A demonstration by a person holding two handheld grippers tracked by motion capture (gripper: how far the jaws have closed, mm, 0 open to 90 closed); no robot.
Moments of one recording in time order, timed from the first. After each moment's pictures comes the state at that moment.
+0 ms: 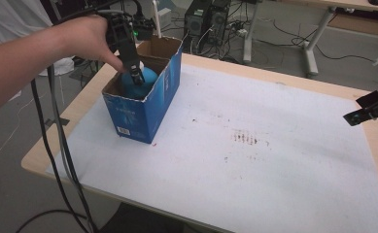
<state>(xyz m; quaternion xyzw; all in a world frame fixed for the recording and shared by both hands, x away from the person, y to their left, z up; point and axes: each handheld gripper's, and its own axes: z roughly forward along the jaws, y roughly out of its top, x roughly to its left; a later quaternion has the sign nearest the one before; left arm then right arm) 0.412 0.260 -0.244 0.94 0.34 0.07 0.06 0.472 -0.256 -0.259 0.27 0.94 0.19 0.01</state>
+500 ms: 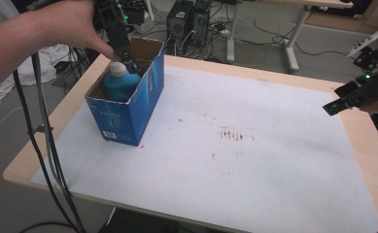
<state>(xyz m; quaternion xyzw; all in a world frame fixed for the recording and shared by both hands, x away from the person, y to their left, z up) 0.414 0.230 -0.209 0.95 0.30 0.10 0.10 0.463 -0.258 -0.254 0.27 0.94 0.20 0.02</state>
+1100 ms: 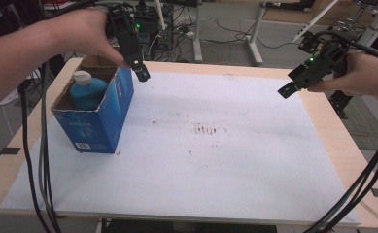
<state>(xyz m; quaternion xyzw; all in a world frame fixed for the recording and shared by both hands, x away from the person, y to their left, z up) 0.429 0.140 -0.211 0.97 0.19 0.08 0.11 0.446 -0.245 -0.246 0.27 0.94 0.21 0.04</state>
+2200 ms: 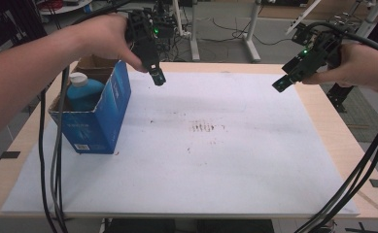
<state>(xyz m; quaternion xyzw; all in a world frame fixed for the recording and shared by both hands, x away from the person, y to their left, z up) 0.431 0.104 -0.218 0.98 0.16 0.08 0.11 0.439 -0.242 -0.241 0.26 0.94 0.22 0.04</state>
